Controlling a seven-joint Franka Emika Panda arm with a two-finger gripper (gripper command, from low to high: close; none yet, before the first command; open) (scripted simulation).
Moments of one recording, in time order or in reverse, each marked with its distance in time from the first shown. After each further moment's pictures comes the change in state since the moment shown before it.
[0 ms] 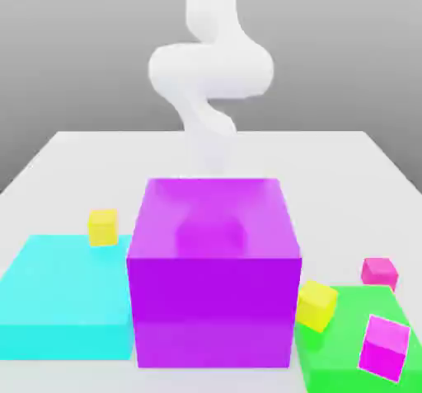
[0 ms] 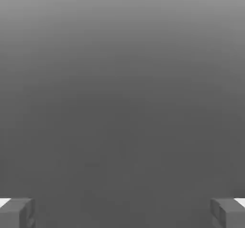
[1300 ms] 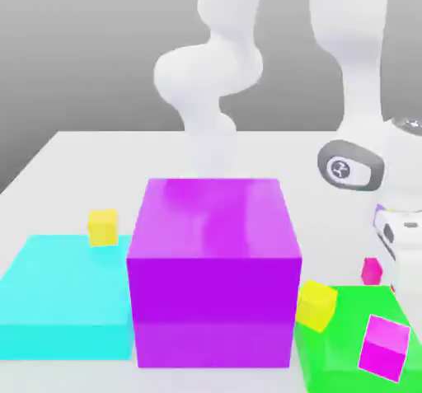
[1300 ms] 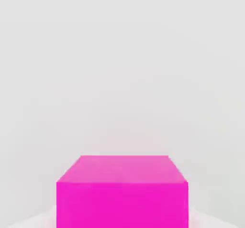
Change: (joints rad) arm 0.602 0.968 0.138 -0.323 -0.185 0.564 -0.545
